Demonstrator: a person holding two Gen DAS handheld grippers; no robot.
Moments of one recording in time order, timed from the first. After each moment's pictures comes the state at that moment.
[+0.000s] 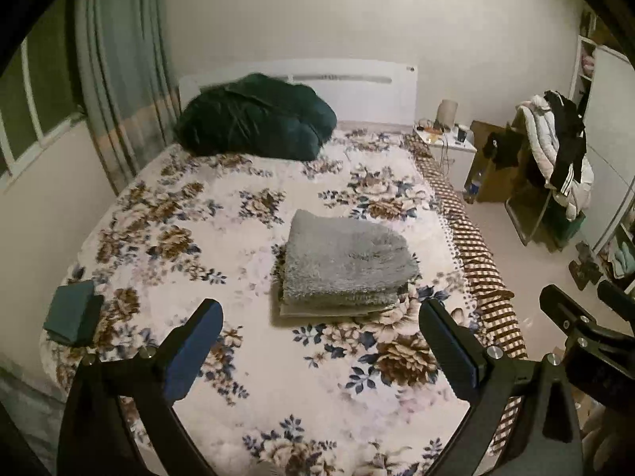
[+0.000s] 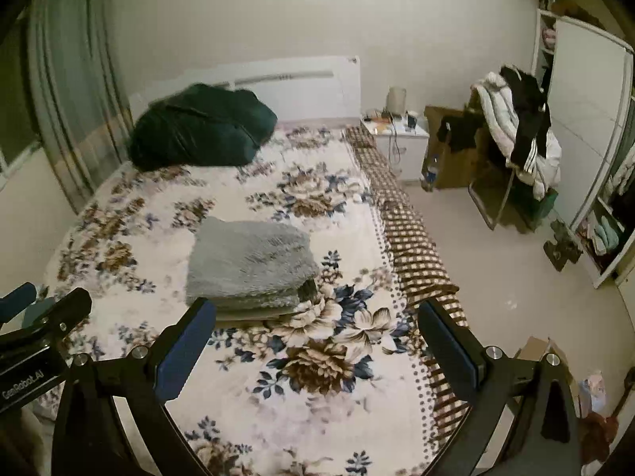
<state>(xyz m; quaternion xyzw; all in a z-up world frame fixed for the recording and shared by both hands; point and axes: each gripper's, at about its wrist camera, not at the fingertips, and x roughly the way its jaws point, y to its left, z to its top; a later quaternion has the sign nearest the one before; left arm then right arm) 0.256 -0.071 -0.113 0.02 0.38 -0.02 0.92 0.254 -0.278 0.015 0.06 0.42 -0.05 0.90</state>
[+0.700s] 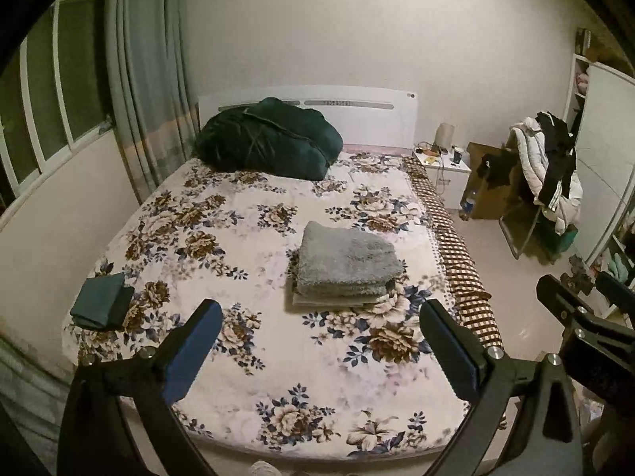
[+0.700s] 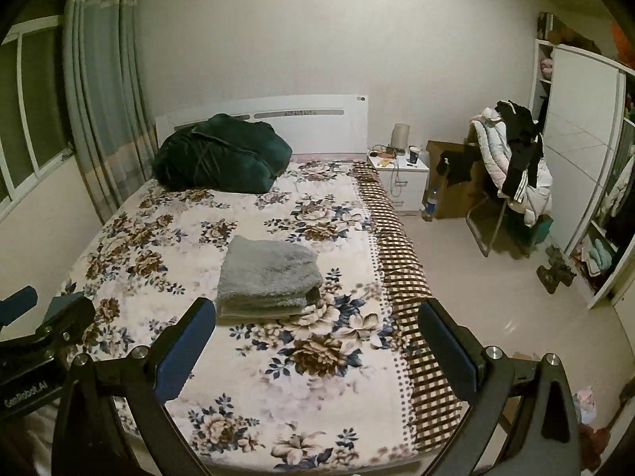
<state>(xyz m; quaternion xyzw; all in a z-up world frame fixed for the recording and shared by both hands) 0.144 -0.061 -0.041 0.01 0.35 0.00 0.94 0.101 -0.275 0.171 0.05 0.38 -0.03 0.92</state>
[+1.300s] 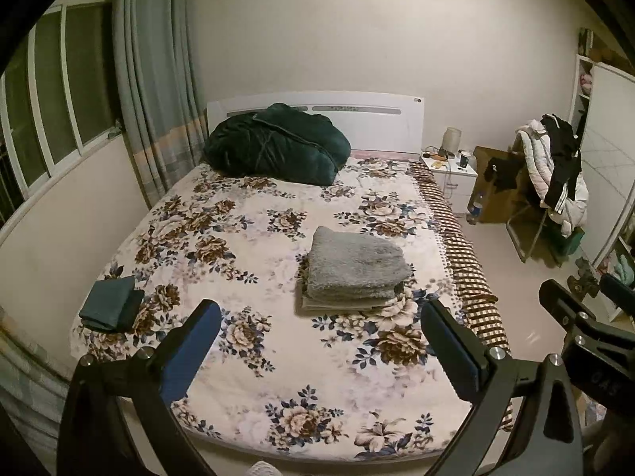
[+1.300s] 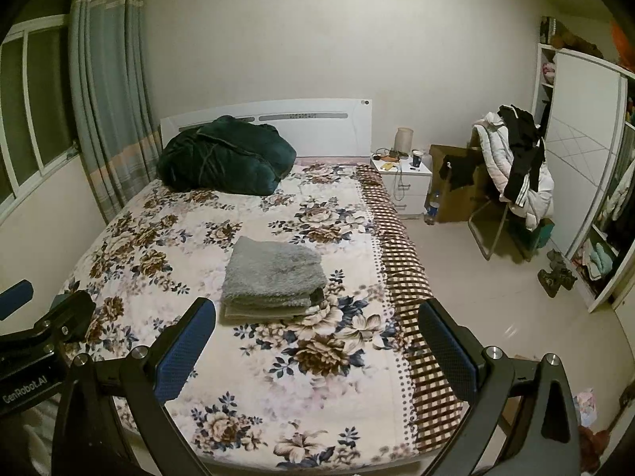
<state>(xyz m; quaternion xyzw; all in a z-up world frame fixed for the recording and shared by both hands) 0.130 -0.055 -0.031 0.01 0.35 0.01 0.94 0.098 -0.271 0.182 0.04 0.38 -0.02 0.92</state>
